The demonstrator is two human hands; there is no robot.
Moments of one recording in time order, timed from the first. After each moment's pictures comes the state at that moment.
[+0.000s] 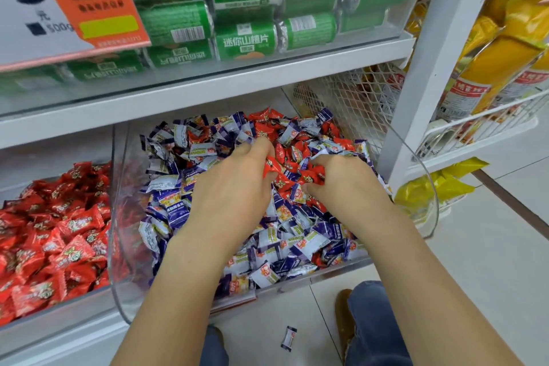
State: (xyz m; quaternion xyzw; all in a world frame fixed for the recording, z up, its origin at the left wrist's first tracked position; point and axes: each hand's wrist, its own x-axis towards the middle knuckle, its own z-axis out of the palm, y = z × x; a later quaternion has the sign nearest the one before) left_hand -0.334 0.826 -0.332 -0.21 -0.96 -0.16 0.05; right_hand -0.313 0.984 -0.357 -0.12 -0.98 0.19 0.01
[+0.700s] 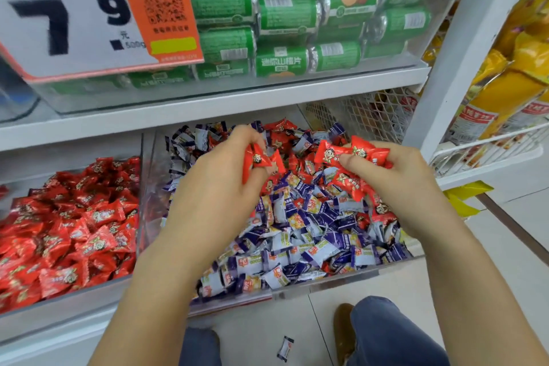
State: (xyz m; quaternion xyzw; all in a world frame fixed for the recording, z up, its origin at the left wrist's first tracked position) left_hand -0.320 0.791 -0.304 -0.19 -0.92 -0.35 0.08; right_hand -0.291 1.006 -0.320 -0.11 -0.82 0.55 0.11
